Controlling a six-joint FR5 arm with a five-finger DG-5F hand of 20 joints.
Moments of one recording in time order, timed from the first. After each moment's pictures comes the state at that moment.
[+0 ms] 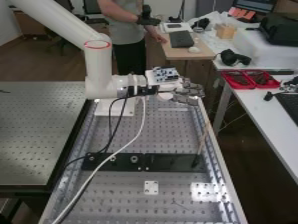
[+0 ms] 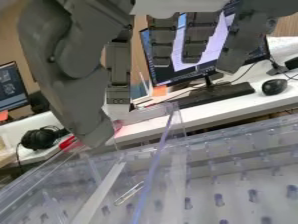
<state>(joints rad) 1.71 -2.20 -1.64 -2.54 -1.65 -0.50</state>
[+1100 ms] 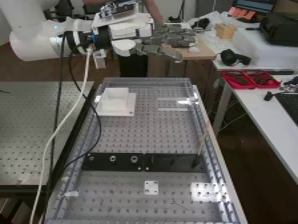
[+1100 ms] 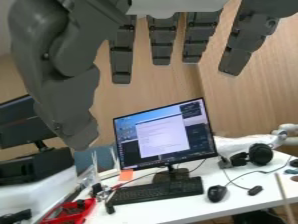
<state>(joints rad) 1.59 -1.70 -1.85 -2.64 -1.55 -0.60</state>
